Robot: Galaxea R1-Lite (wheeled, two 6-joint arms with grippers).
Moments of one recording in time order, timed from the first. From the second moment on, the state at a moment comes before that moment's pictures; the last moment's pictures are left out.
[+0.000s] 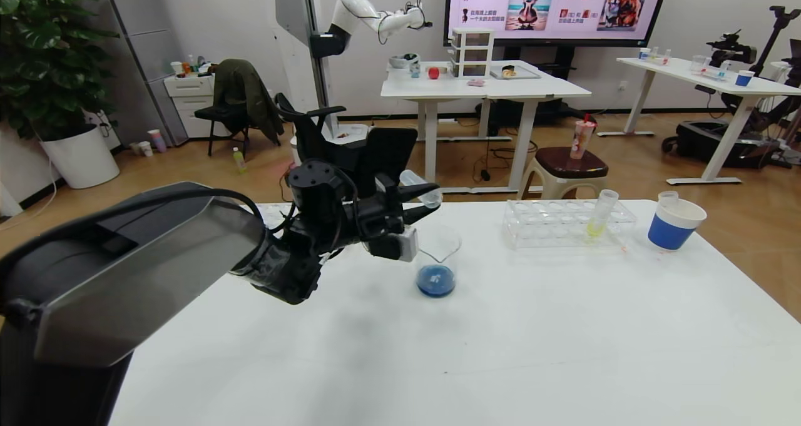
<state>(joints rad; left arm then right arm) -0.44 2.33 -1.28 -1.19 -0.65 1.37 0.00 0.00 0.00 0.00 0.01 -0.06</state>
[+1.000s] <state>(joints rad) -0.59 2.18 -1.16 -1.16 0.46 0.10 0.00 0.00 0.00 0.00 0.01 -0.06</state>
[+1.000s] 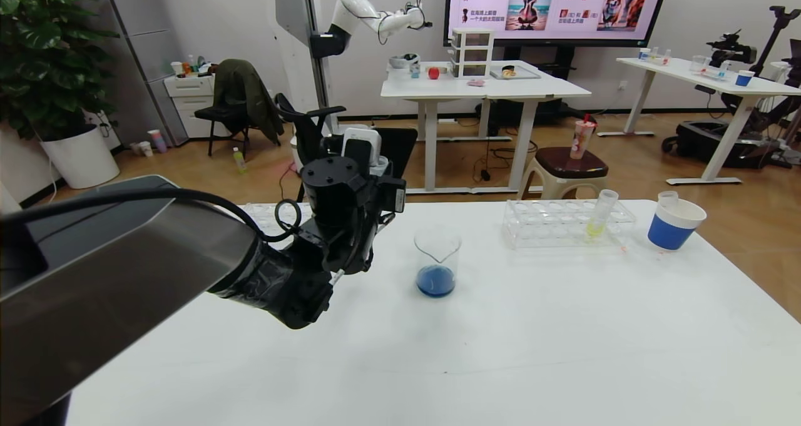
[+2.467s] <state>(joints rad) 0.20 1.96 -1.00 -1.01 0.12 -0.04 0.00 0.00 0.00 0.00 0.01 -0.06</state>
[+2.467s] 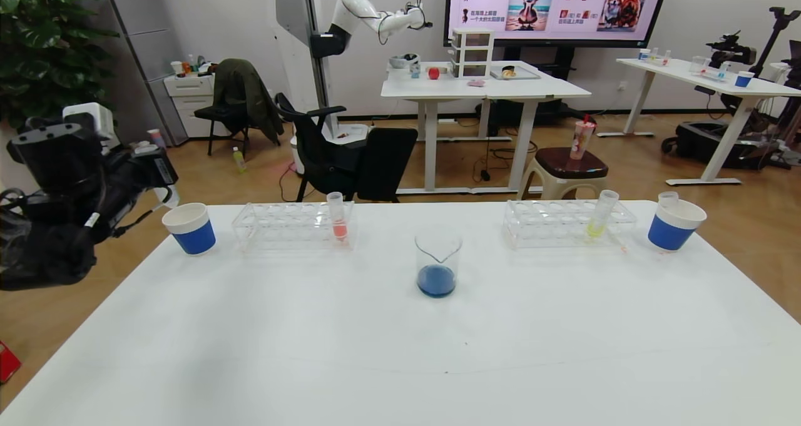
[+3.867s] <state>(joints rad) 0.22 2.39 -1.27 -1.16 0.20 -0.05 0.00 0.00 0.00 0.00 0.01 -0.06</state>
